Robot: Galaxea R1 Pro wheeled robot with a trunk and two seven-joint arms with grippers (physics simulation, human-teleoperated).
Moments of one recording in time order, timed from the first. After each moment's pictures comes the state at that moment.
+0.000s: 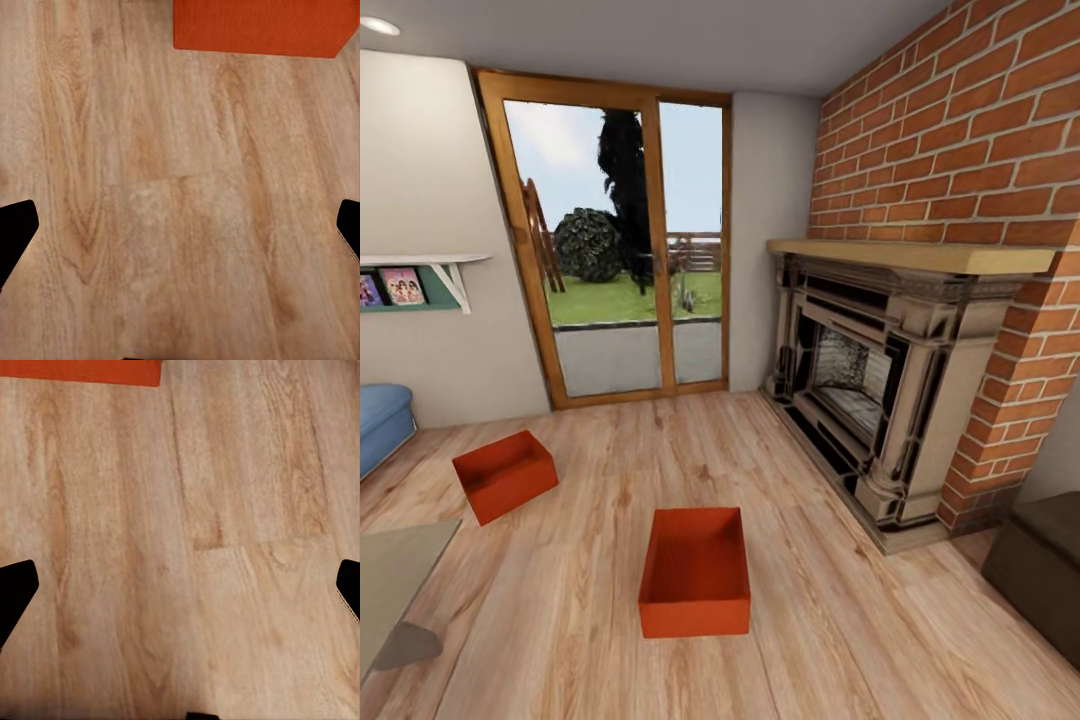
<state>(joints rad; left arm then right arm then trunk) -0.16 -0.07 0.05 -0.22 0.00 -0.35 0.09 -0.19 0.03 0.08 -0.44 0.03 0.02 0.00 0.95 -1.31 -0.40</state>
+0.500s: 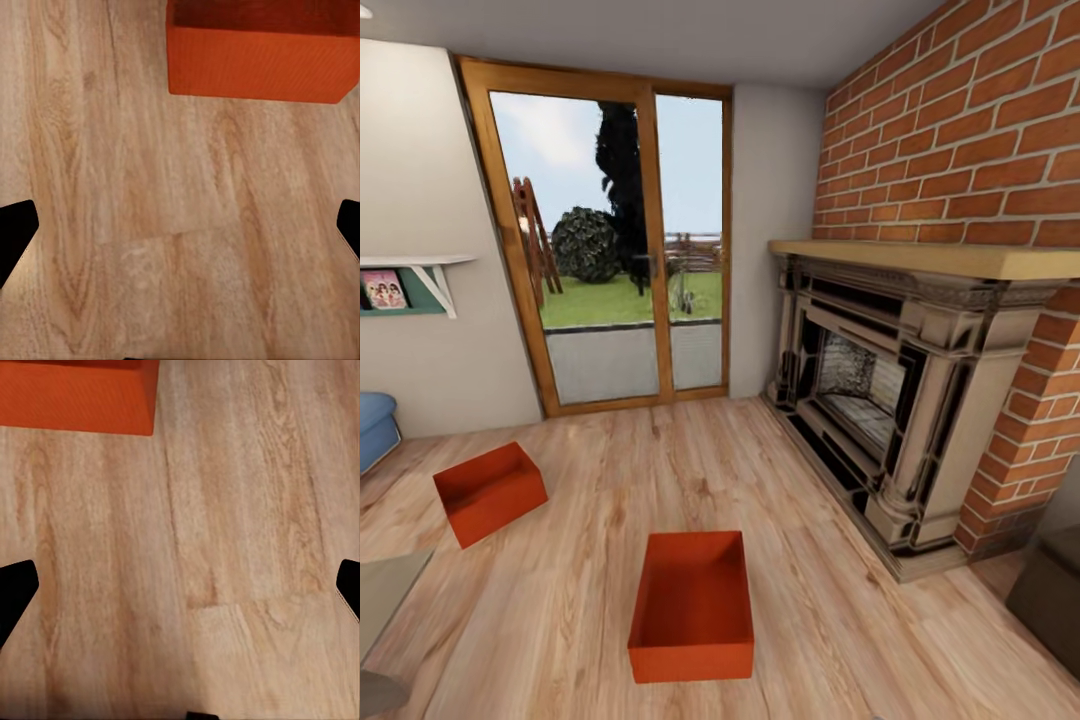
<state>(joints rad) -0.16 -0.07 0.05 -0.22 0.00 -0.35 0.09 -0.19 0.03 0.08 -0.44 0.03 0.02 0.00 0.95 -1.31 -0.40</state>
